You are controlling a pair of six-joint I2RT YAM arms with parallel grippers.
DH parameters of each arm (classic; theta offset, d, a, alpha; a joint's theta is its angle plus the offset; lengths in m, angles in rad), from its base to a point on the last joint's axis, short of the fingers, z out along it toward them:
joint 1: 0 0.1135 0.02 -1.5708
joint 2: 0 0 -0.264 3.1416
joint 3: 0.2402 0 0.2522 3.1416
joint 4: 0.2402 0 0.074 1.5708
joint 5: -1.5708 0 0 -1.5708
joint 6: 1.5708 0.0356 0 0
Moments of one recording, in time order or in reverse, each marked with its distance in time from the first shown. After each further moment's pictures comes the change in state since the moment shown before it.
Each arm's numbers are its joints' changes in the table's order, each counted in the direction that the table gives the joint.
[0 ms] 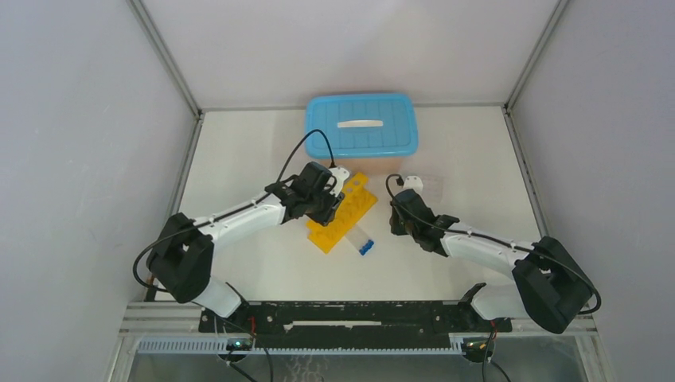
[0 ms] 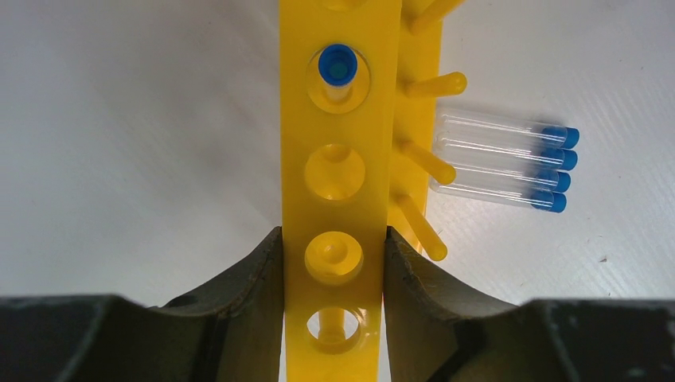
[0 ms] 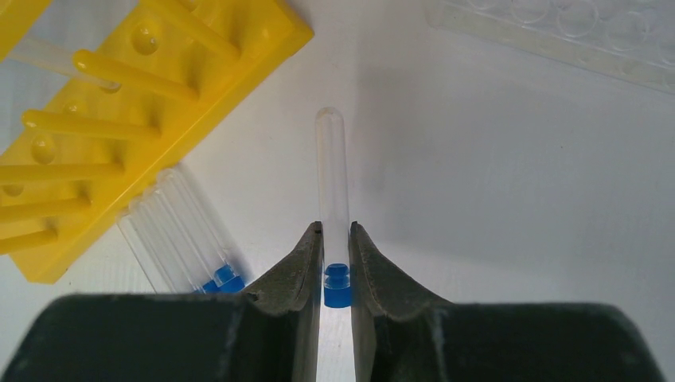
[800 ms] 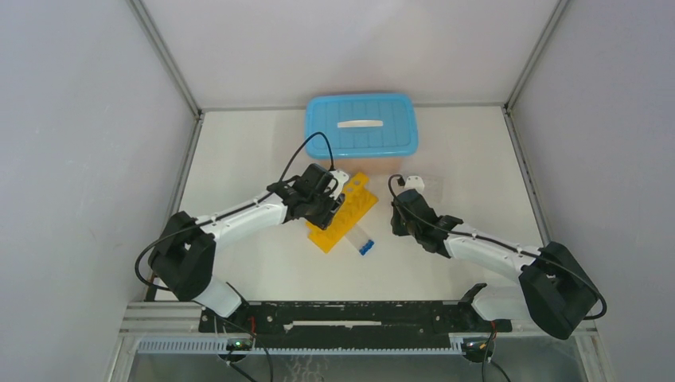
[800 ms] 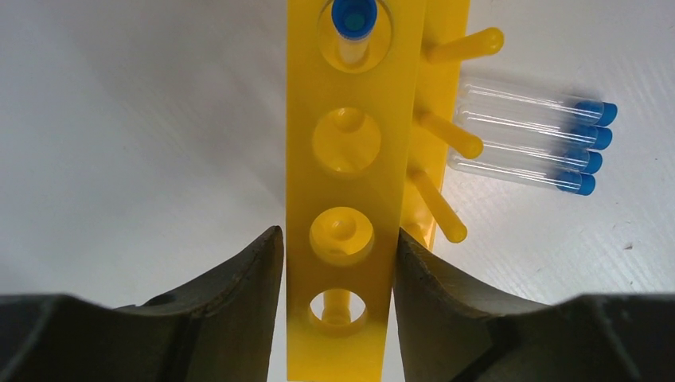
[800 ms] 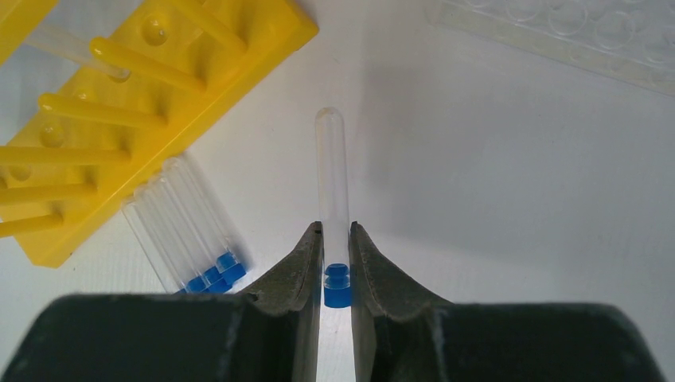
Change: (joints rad) left arm -0.007 0.015 0.017 0.068 0.039 -0.003; right arm 0.000 -0.042 0.000 0.037 0.008 -0.014
